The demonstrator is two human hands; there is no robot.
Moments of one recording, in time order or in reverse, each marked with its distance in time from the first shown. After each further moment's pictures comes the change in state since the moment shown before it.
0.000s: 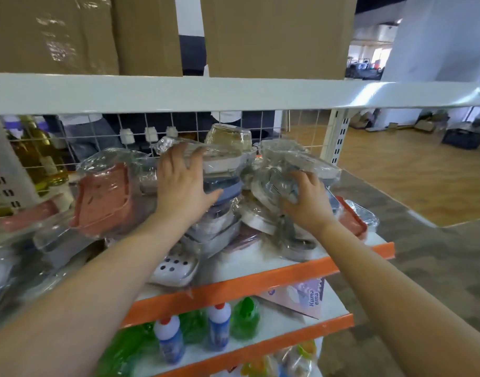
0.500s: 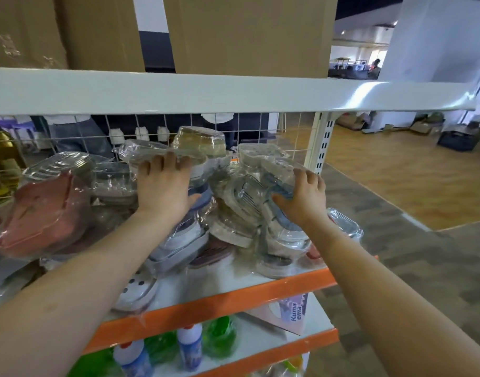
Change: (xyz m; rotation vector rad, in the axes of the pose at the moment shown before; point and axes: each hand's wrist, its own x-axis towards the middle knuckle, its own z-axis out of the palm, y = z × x) left_hand 0.038 0.036 0.033 0.301 -0.057 0.080; right_hand 0.055 0.066 -0.008 -0.145 0.047 0.103
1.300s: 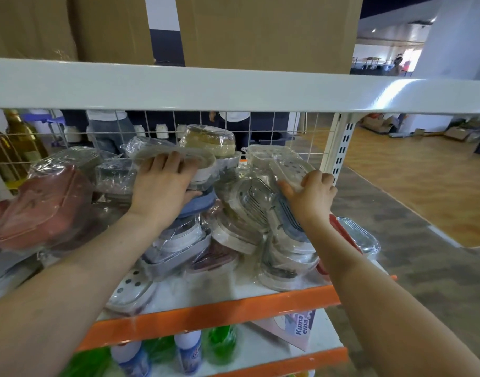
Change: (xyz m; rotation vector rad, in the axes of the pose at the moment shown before) left_hand 0.002 -0.008 0.018 0.017 0.258 0.129; right_hand 0.030 0.002 0.017 0.283 0.131 0.102
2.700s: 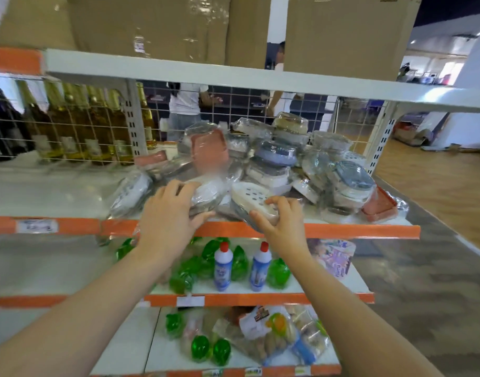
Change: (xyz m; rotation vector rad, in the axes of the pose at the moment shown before) left_hand -0.256 -0.087 -0.194 -0.269 -0.117 -0.383; right_hand -0.316 -0.120 0.010 0.258 -0.290 -0.290
